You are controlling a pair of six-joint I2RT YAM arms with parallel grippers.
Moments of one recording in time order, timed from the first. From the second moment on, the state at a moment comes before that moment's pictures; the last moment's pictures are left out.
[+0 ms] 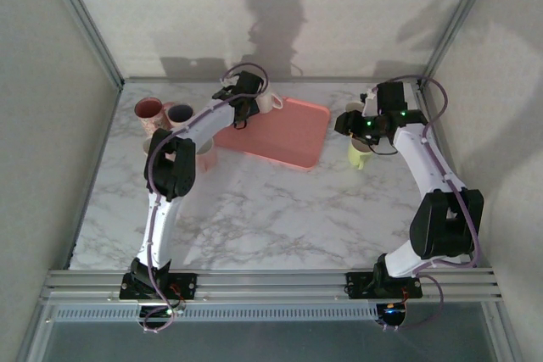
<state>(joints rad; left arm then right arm) -0.42 2.28 1.95 -0.59 -0.35 -0.75 0.11 1.54 1.32 -0.74 -0.42 0.35</state>
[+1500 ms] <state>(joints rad) -0.44 2.37 1.94 -0.69 -0.37 -0.89 0.08 1.53 1.32 -0.73 -0.45 0.35</state>
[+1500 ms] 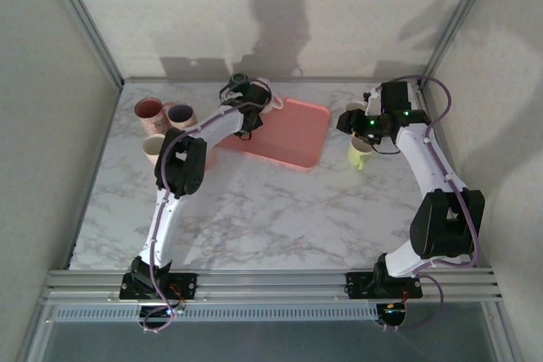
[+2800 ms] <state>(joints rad) -0.41 2.25 1.82 -0.58 -0.39 -0.58 0.08 1.47 1.32 -0.74 -0.45 0.39</state>
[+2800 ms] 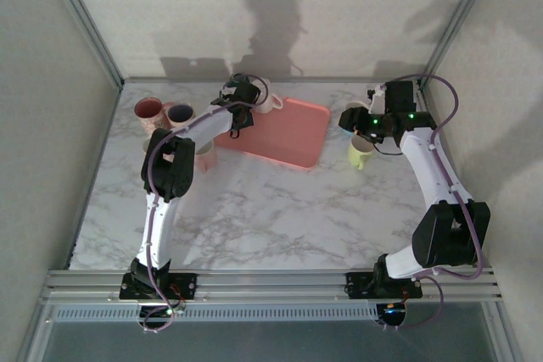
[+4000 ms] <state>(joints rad) -0.39 2.15 1.78 -0.68 -0.24 -0.56 0.08 1.43 1.32 -0.76 -0.45 0.43</state>
